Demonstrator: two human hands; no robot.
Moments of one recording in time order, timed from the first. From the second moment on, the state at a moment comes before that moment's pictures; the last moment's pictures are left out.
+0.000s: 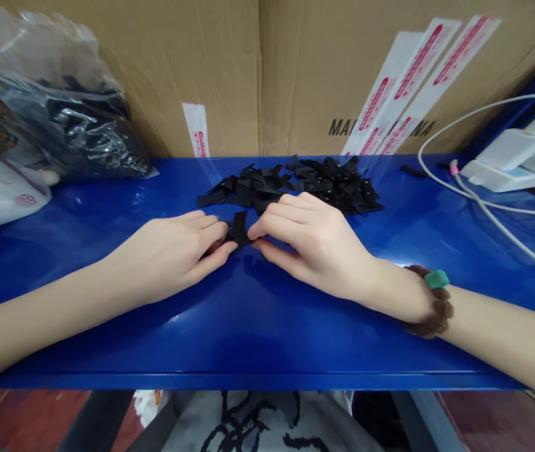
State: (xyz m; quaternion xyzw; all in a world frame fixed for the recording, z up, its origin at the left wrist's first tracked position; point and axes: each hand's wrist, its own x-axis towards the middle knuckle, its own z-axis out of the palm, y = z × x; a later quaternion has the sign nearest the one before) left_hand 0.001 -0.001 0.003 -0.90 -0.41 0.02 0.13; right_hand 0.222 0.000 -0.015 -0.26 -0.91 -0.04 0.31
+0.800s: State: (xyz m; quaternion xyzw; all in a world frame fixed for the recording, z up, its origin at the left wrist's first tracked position) left_hand -0.006 0.002 0.009 -0.85 -0.49 0.04 0.17; right_hand 0.223 0.001 -0.014 -0.25 -0.92 -0.07 0.30
